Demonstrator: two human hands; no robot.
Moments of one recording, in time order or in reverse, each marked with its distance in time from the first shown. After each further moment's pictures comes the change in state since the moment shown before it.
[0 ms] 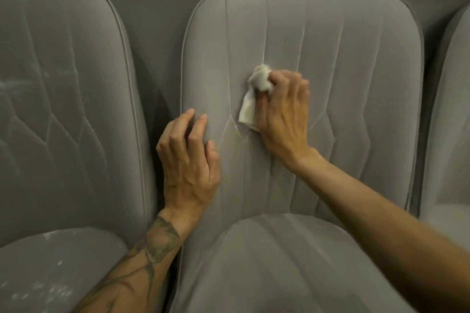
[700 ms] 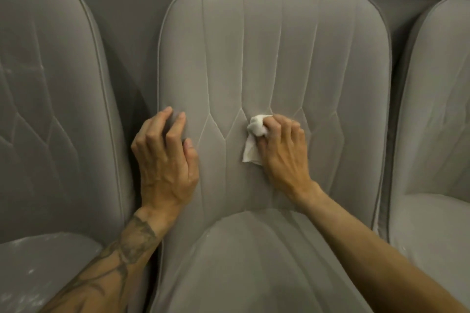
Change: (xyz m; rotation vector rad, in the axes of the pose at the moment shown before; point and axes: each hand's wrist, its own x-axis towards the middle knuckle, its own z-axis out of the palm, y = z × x) left_hand 0.000 0.001 -0.003 0.025 -0.004 0.014; right_hand -0.083 0.038 -0.034 -0.169 -0.161 -0.028
